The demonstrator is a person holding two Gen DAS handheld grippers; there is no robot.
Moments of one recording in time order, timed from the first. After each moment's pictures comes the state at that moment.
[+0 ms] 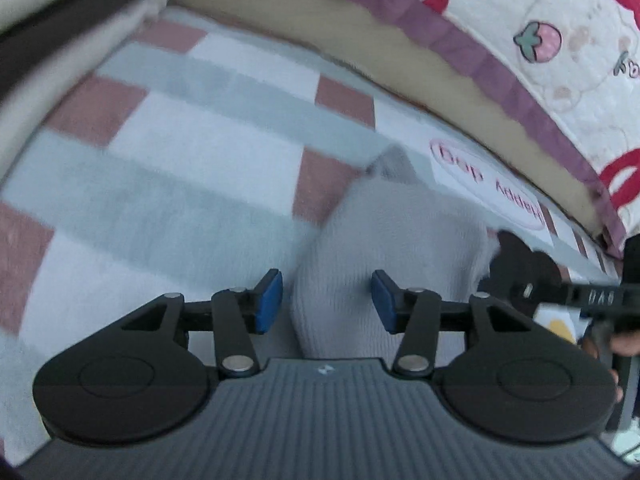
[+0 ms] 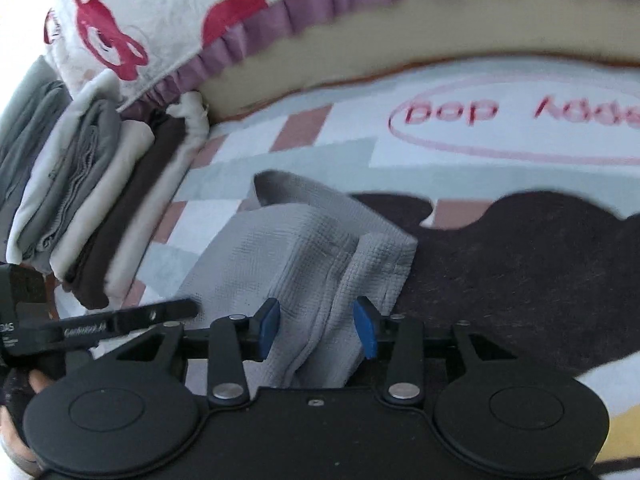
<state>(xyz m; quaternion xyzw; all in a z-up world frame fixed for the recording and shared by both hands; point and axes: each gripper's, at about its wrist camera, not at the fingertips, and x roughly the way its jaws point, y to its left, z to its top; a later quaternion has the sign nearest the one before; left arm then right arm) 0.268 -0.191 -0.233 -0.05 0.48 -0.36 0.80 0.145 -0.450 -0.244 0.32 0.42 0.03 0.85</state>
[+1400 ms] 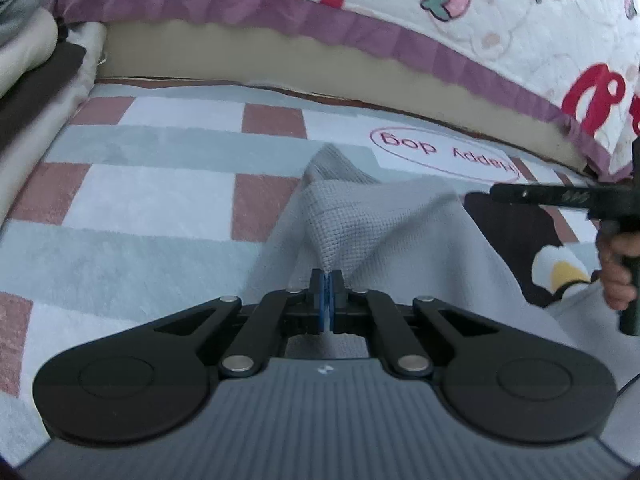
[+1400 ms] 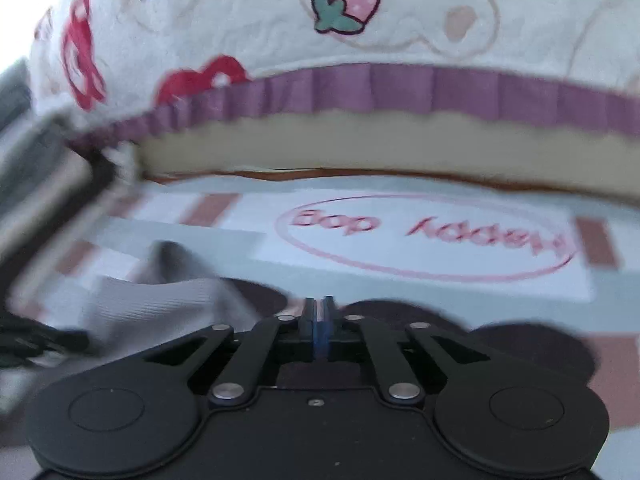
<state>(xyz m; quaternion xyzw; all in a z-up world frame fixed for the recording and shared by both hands) 0.222 -0.213 -0.223 0.05 0.39 -0.43 0.81 0.100 -0.481 -0.214 0.20 0.32 -0.07 0.92</state>
